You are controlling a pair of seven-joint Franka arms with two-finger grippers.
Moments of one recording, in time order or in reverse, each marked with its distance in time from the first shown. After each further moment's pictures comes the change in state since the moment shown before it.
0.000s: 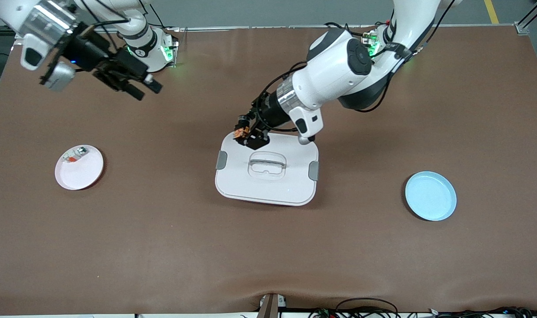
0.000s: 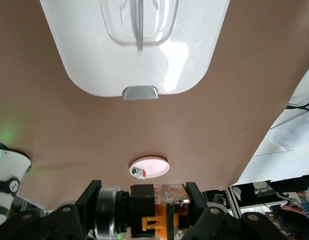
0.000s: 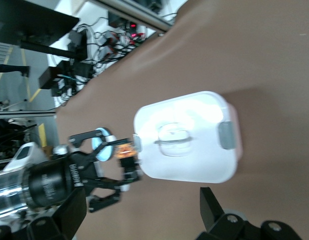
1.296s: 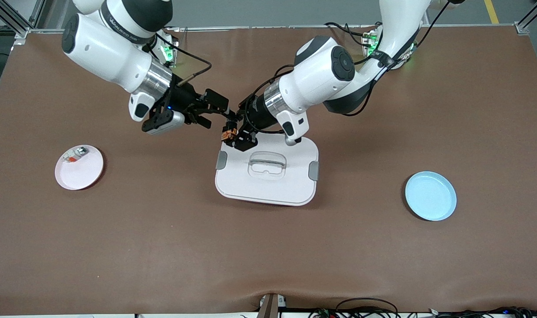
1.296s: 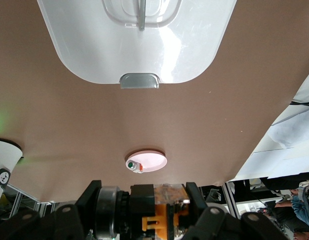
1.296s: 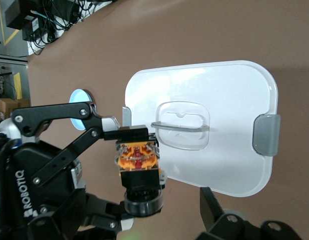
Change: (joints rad) left arm -0.042 0.042 0.016 0.024 0.000 0.044 -0.014; right arm 0.192 0.329 0.001 0.115 -0.042 0.102 -0.099
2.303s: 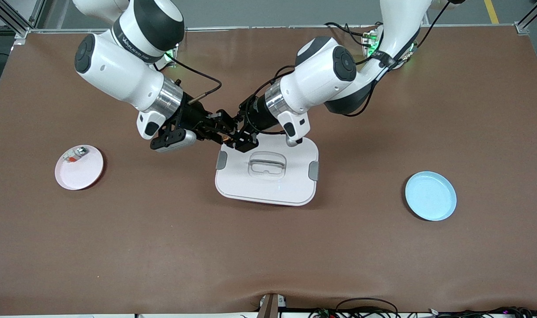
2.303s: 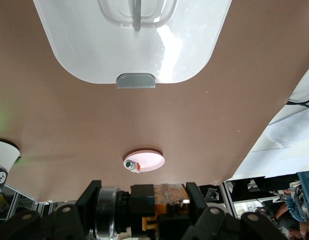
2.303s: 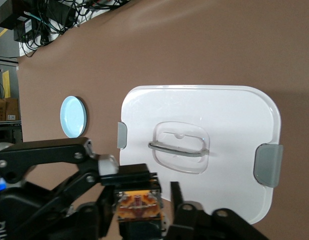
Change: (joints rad) left arm -0.001 0.001 0.005 0.007 0.000 0.000 0.000; right arm 0.008 0.108 -0.001 0.126 -0.074 -0.001 0.010
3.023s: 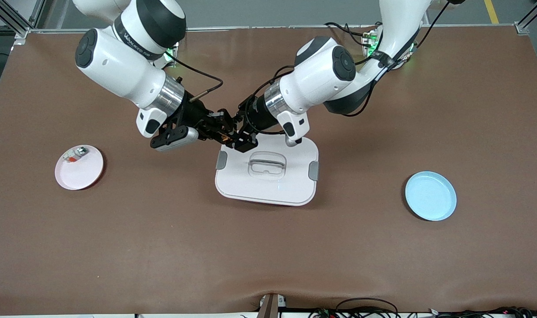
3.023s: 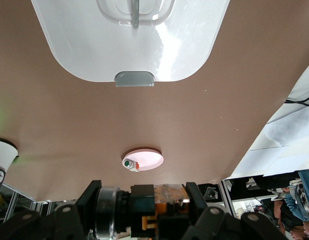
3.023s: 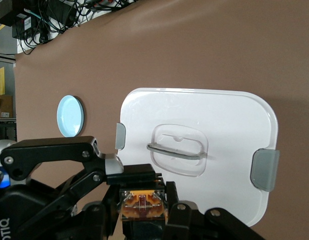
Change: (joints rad) left arm -0.002 0.001 0.000 0.000 0.000 0.014 0.000; right arm 0.002 0.000 0.002 0.010 -0.037 -0.001 -0.002
